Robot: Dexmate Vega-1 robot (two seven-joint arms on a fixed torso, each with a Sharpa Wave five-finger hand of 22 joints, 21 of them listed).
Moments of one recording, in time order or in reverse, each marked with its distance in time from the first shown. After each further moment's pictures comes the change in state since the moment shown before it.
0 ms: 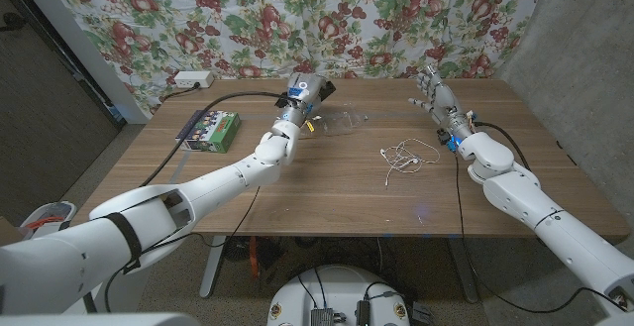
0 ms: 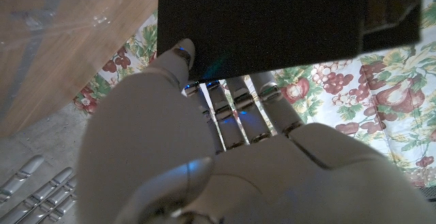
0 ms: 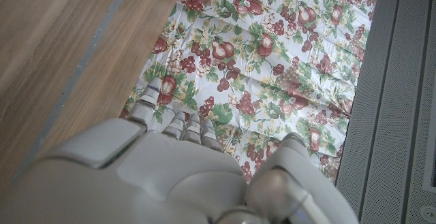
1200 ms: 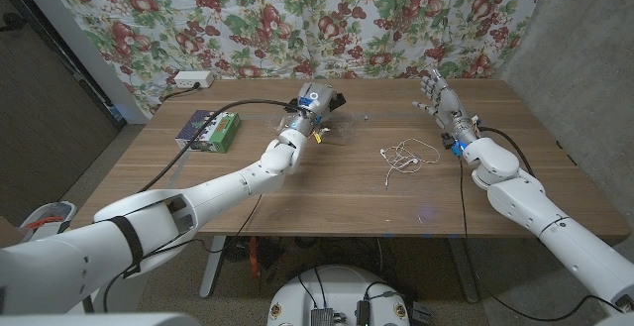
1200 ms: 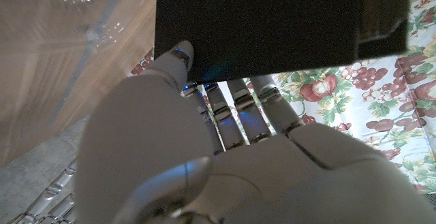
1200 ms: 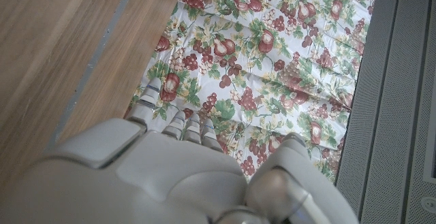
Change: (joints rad) left arm 0.019 0.002 0.050 -0.012 0.053 -0.007 -0.015; left_hand -0.024 -0.003 0.007 -0.001 0.004 -0.006 -0.015 -0.006 -0.012 -0.005 -0.034 -0.029 0.017 -0.047 0.009 -0.015 0.014 -0.047 0.011 0.016 0.000; right arm -0.037 -0.008 0.023 -0.002 0.023 0.030 0.011; right_hand 0.000 0.000 0.000 0.000 0.000 0.005 -0.005 0.000 0.000 0.000 0.000 0.000 0.000 0.011 0.000 0.000 0.000 0.000 0.000 0.000 0.000
